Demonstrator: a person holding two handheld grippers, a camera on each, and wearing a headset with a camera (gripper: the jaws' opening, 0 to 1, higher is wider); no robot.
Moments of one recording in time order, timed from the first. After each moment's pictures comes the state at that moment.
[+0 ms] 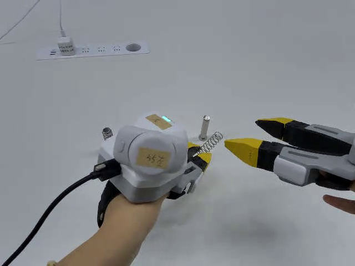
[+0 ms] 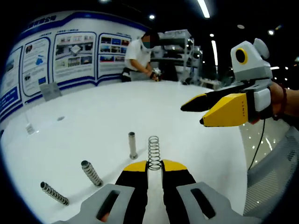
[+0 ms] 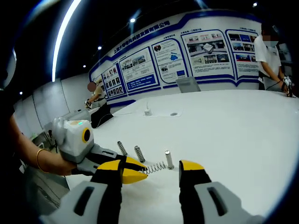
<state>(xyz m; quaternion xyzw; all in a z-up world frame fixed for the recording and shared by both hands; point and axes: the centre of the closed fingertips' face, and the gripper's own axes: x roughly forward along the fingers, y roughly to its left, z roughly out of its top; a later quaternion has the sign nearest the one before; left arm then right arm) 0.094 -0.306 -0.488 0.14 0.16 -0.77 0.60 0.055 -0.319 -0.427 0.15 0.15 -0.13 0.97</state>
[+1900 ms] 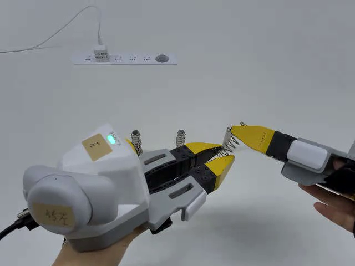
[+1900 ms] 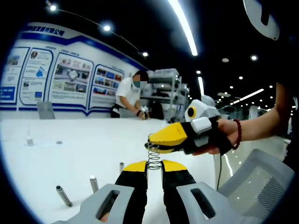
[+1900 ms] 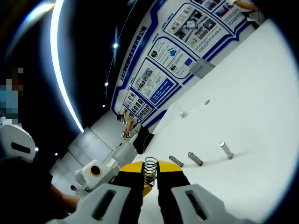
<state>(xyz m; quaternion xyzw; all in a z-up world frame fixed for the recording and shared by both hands) 0.086 -0.248 -0.403 -0.01 0.08 -0.82 0.57 0.092 -0.266 -0.386 0.40 0.04 0.01 0.92</state>
